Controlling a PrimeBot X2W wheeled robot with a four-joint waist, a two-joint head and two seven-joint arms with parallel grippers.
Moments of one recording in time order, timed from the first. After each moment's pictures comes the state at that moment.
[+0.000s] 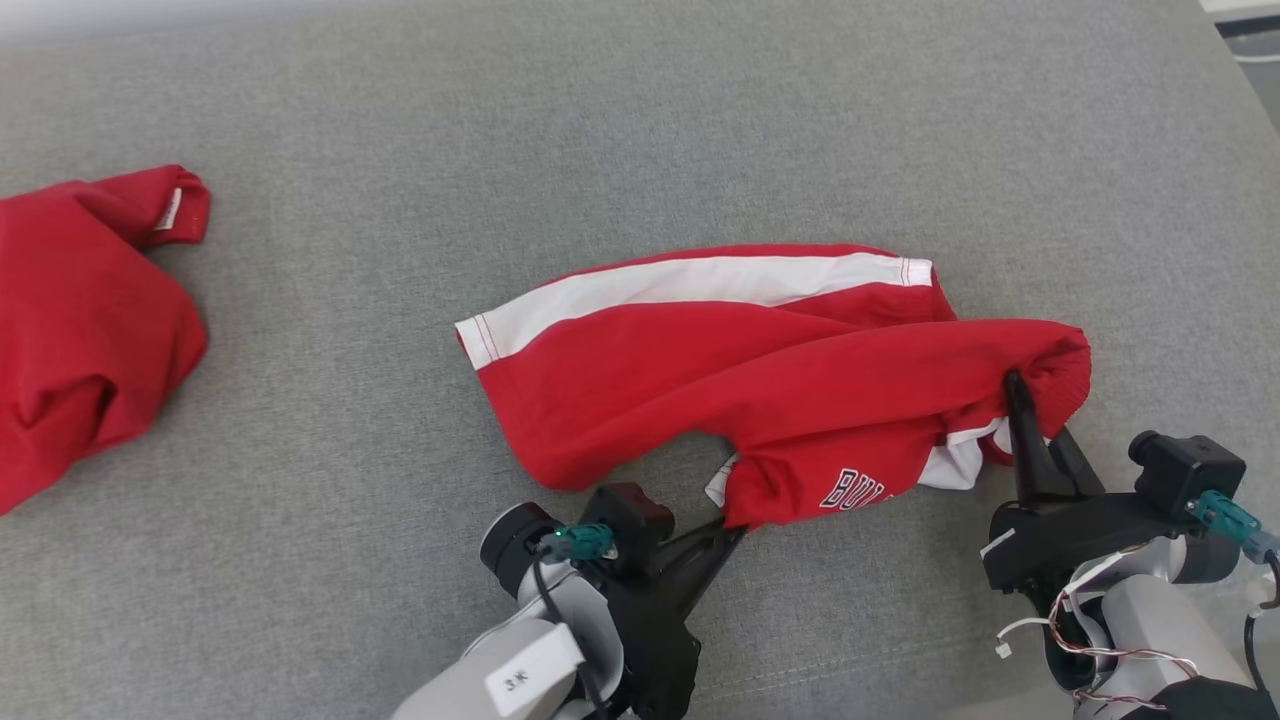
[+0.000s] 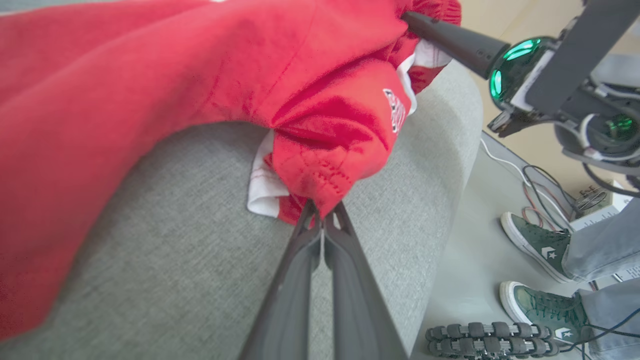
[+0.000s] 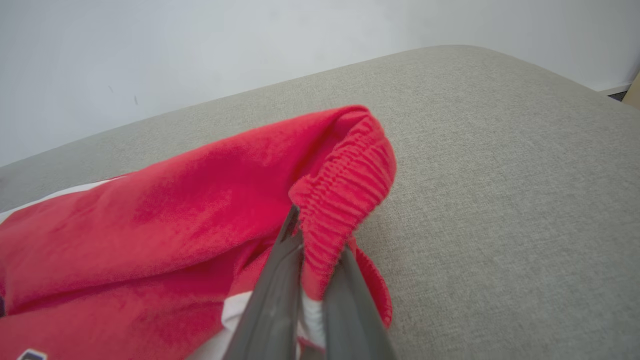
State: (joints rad) left arm -0.59 0.10 -0.99 0.53 -0.71 -0.12 -0.06; right arm -0.40 -0.15 0.15 0.52 0.40 0.12 -0.24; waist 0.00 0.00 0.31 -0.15
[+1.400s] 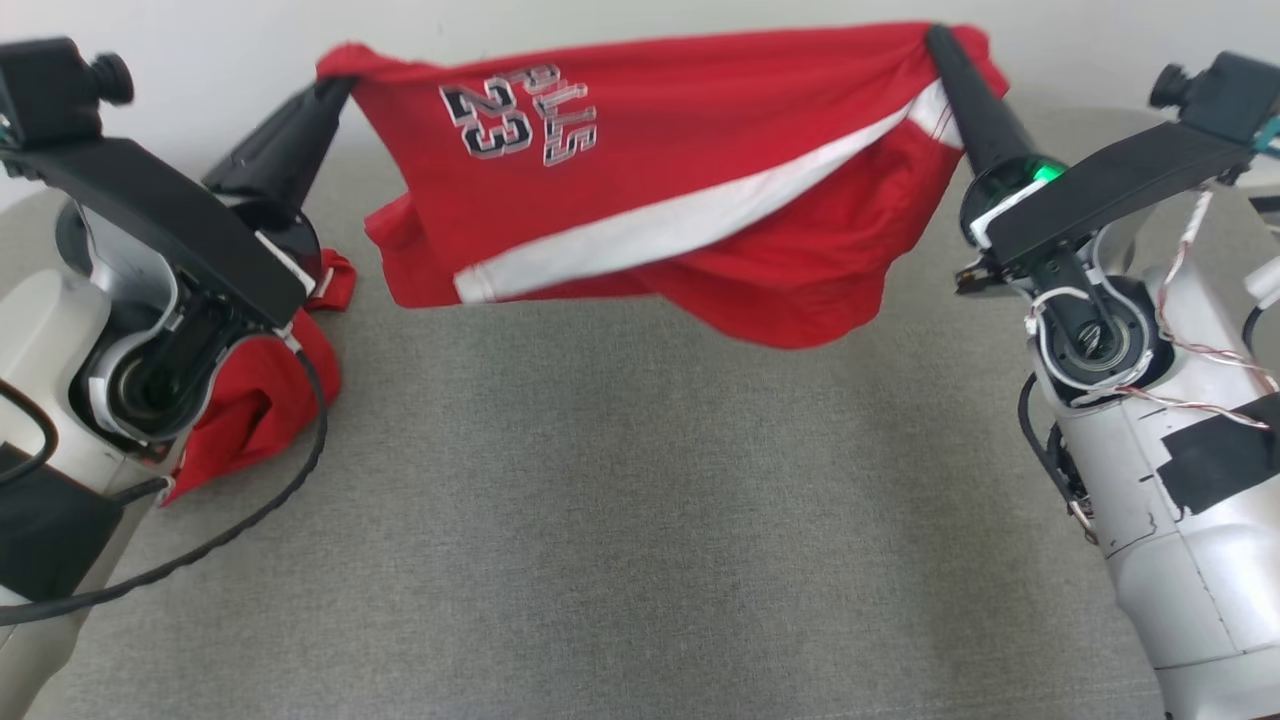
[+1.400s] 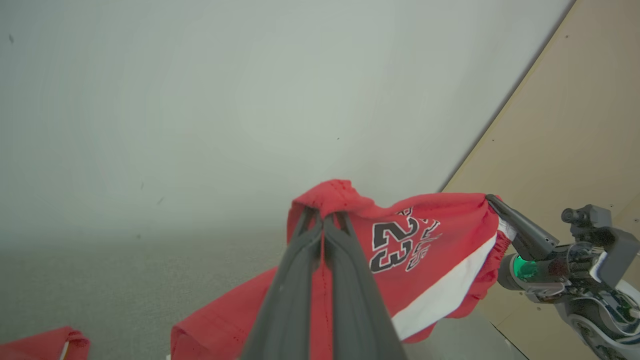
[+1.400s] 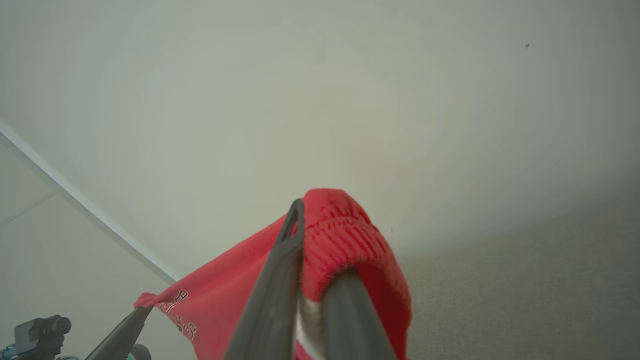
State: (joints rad) left arm -0.96 0.55 -0.73 0.33 -1.39 -0.13 0.04; right arm -0.86 -0.16 0.30 0.41 1.12 0.12 0.16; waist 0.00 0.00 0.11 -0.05
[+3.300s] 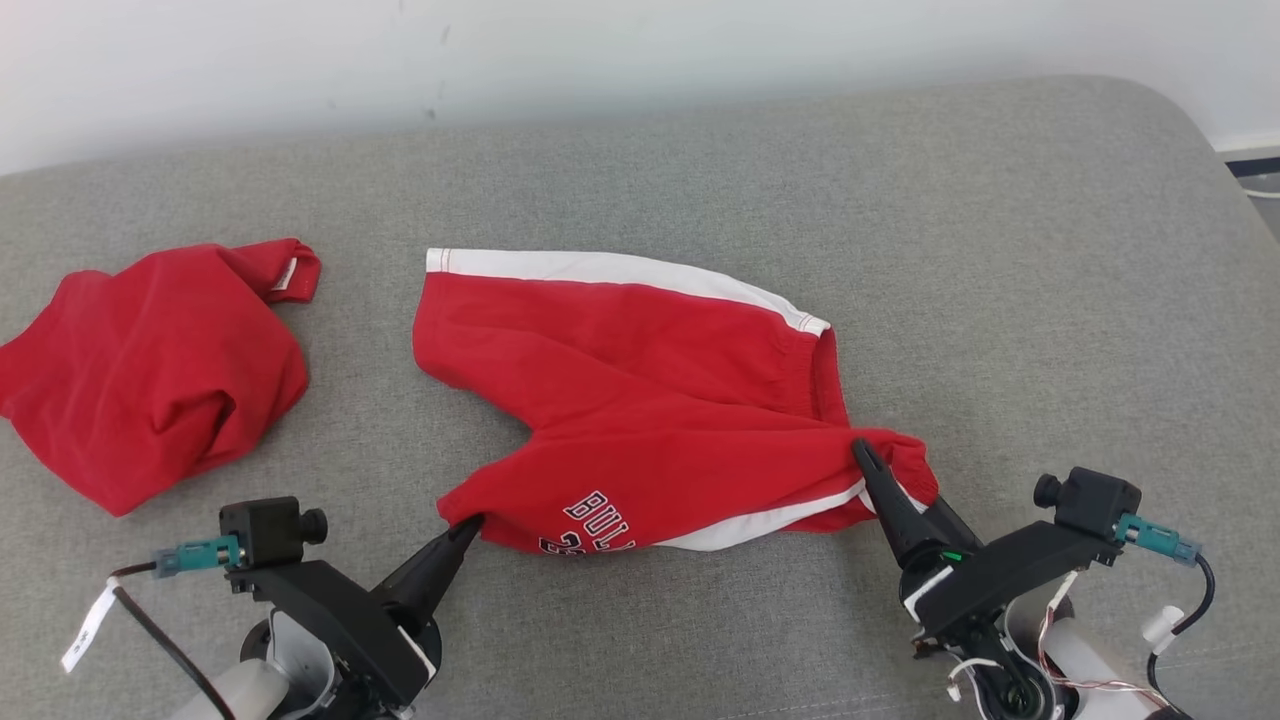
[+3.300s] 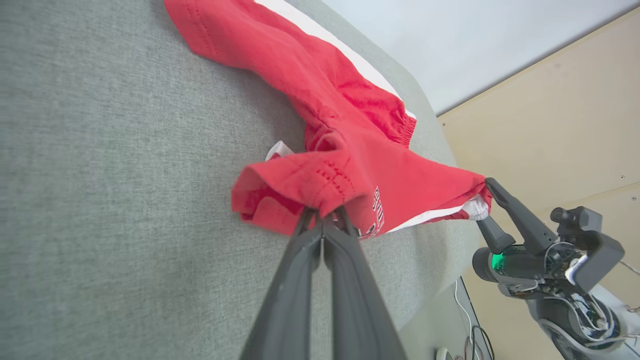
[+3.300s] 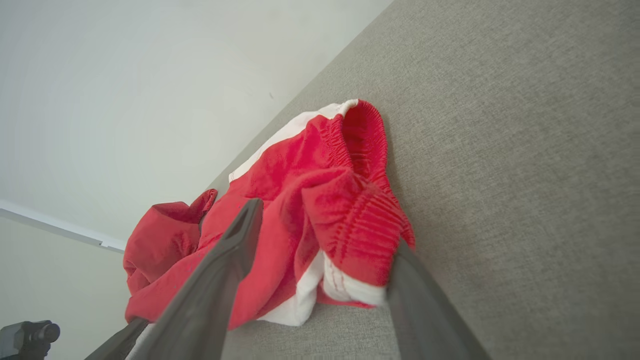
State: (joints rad) left arm -0.44 0.51 -0.86 0.27 -1.49 -0.11 -0.04; right arm -0.38 -0.23 0.55 0.40 1.17 0.12 -0.07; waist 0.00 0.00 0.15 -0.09
